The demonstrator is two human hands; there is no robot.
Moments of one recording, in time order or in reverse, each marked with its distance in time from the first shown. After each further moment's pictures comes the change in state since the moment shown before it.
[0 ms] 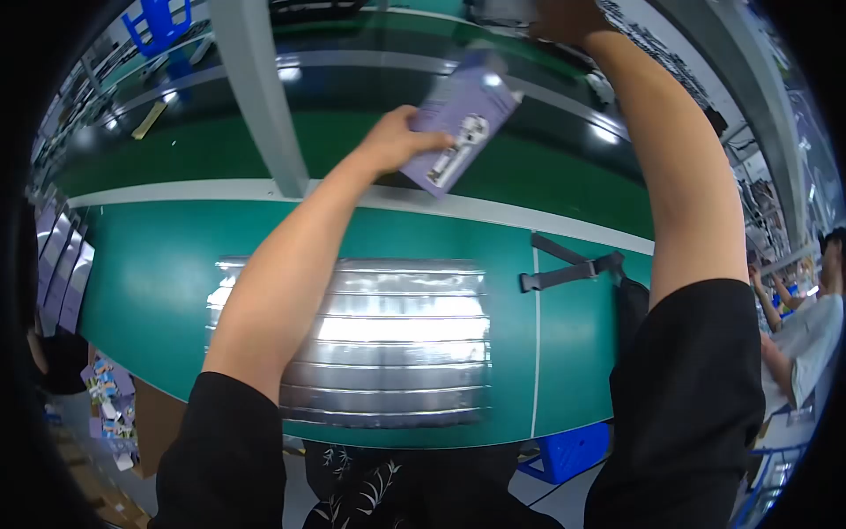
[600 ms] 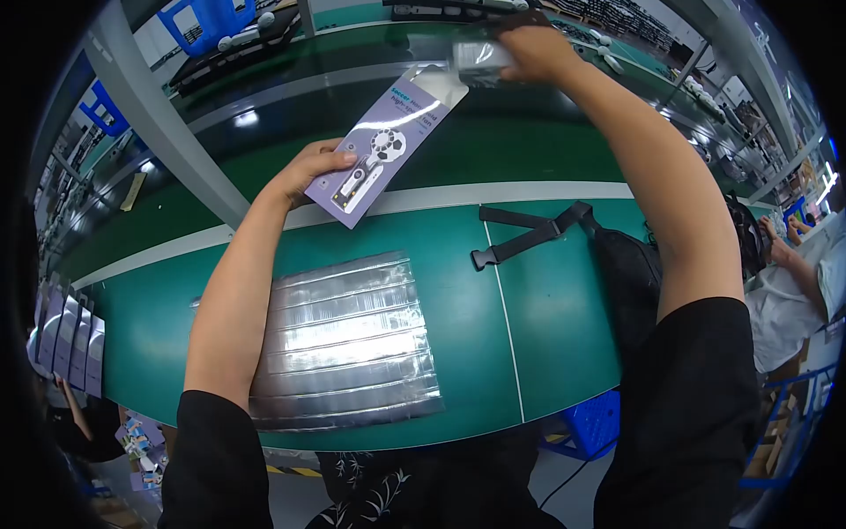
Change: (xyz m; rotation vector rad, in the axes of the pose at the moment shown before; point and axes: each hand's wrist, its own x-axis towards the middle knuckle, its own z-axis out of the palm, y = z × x) left_hand -0.012 0.012 -0.006 -0.356 -0.473 -0.266; right_hand -0.157 0.004 0.068 0.230 -0.221 0.159
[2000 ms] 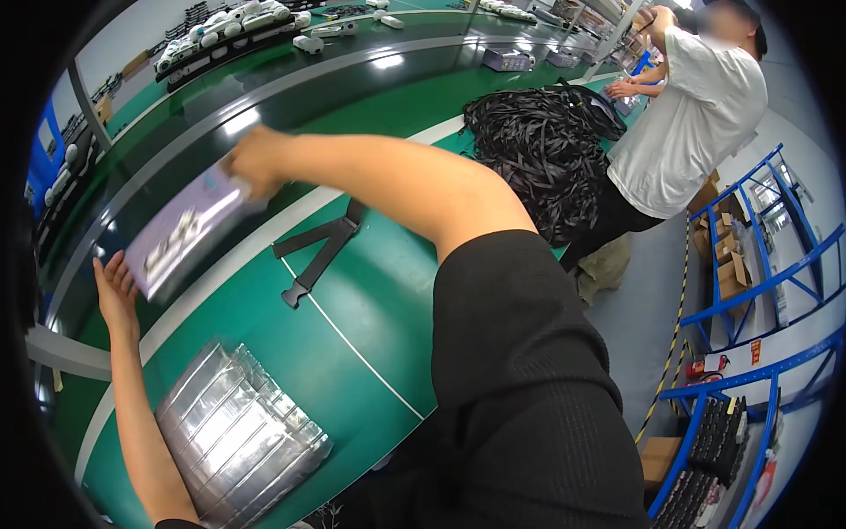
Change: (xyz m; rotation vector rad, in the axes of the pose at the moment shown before) left_hand 0.025 -0.038 -0.047 -0.249 0.577 0.230; right_hand -0.050 -0.072 0.079 0.310 -0.070 -0.177
